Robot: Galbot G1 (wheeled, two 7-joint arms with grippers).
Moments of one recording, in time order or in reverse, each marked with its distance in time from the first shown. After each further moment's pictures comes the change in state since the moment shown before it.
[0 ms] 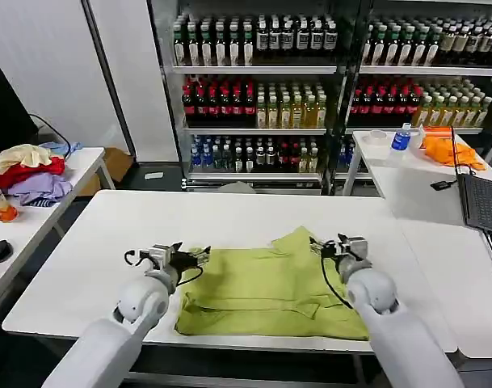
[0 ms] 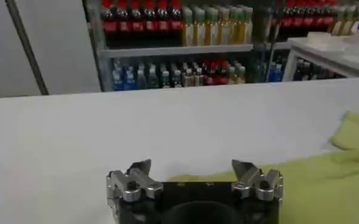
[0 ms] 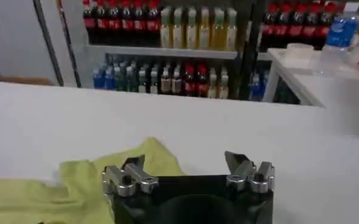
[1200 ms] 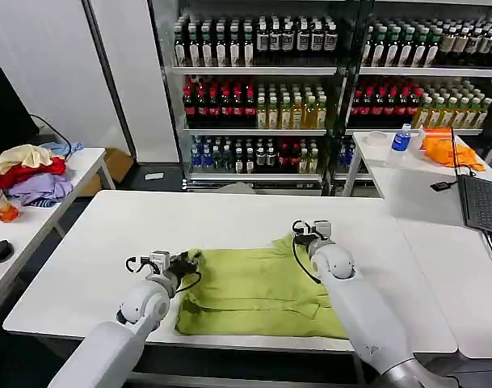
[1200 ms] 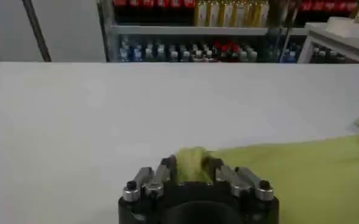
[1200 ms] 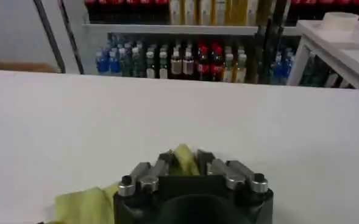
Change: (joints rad) left arm 0.033 0.002 -0.023 0.025 -0.056 -0.004 0.014; right arm 0.155 0.124 -0.084 -0.260 -0.009 0.012 -0.002
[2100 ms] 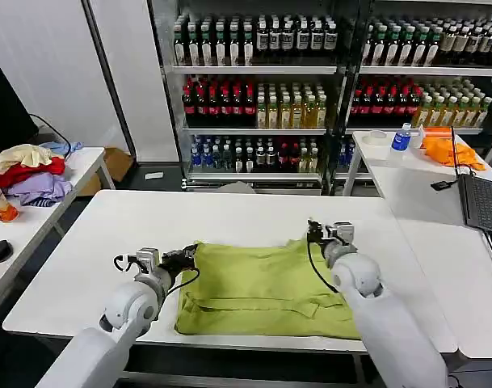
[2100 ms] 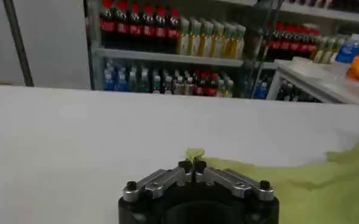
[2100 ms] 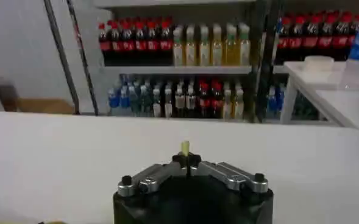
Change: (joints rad) left arm 0.092 0.064 -0.079 -0.209 -0.063 -0.026 0.023; right arm -0.247 -0.154 0.137 0.485 0.047 -0.006 0.025
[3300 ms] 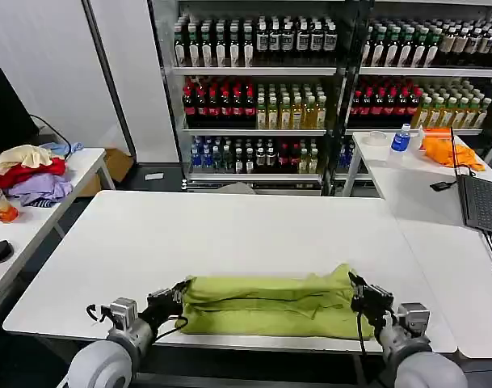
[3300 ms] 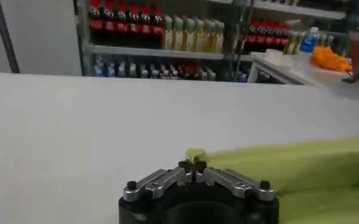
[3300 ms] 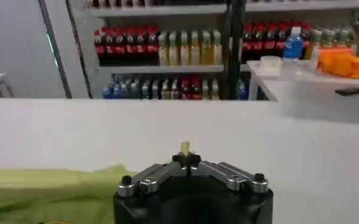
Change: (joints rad) left arm 0.409 0.059 -0.149 -0.276 0.088 -0.047 0.061; right arm -0.682 -0.037 0.354 0.538 -0.036 -0.005 0.008
